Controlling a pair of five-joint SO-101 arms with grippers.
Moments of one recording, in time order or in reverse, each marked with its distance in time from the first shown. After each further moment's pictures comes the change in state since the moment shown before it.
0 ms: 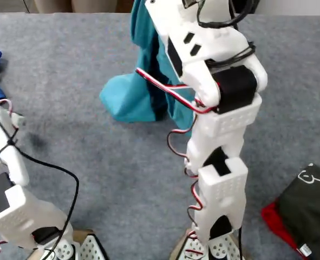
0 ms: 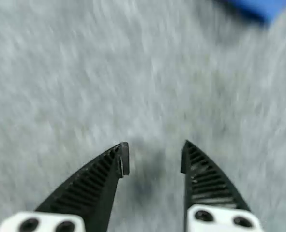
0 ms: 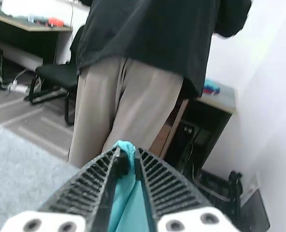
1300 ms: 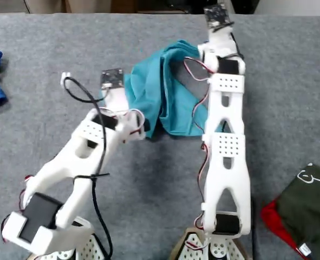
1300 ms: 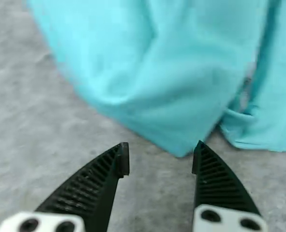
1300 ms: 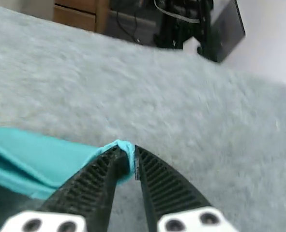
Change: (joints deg) left arm 53.5 -14.8 17.1 -13.5 -12.5; right arm 24.3 56.5 0.1 -24.4 0.9
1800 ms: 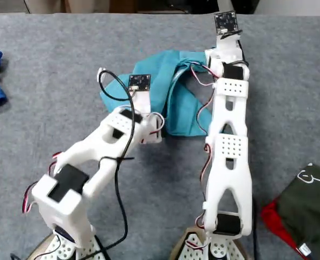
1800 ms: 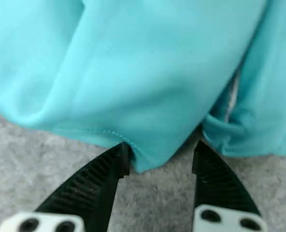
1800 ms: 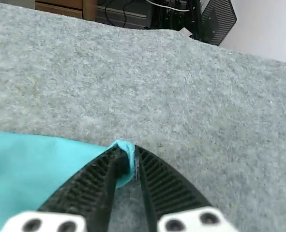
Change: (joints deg) left arm 4.8 20.7 -15.0 1.8 -0.2; right arm 2.3 3.3 0.1 -4.0 -1.1
